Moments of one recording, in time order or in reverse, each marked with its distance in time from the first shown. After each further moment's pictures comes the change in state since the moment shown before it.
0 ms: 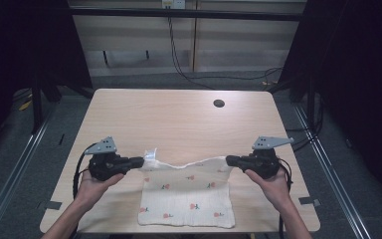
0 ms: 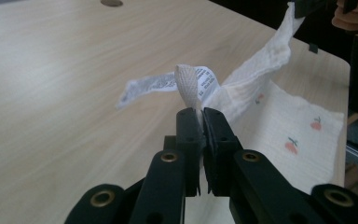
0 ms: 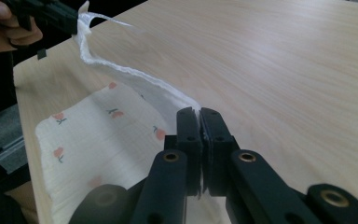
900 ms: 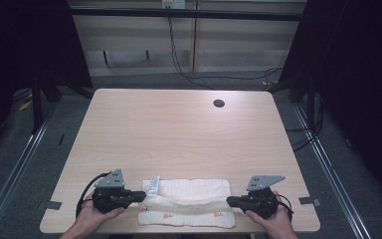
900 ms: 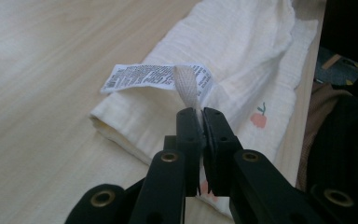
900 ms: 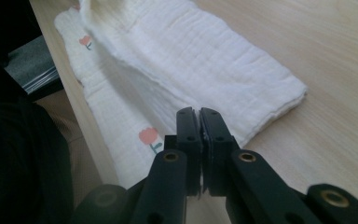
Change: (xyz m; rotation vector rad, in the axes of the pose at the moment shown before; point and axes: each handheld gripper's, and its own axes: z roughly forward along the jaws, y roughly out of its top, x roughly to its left) left arm -0.039 -0.057 0.011 0.182 -0.089 0.055; right arm 0.041 -0.082 0.003 0.207 0.054 -0.021
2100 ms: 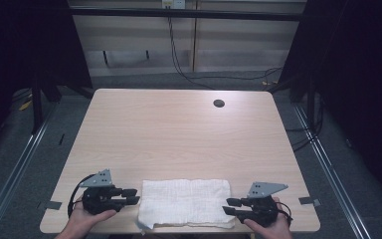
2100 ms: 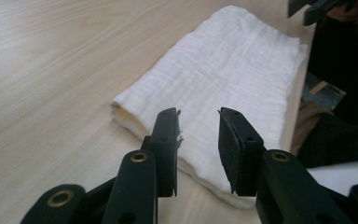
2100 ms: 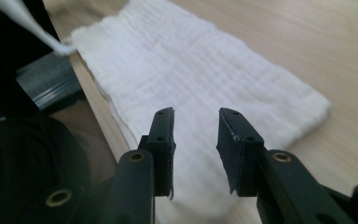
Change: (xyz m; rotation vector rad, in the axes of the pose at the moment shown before) left arm 0.012 -0.011 -0.022 -0.083 -0.003 -0.085; right arm 0.021 -0.003 -0.004 -0.077 0.002 0.005
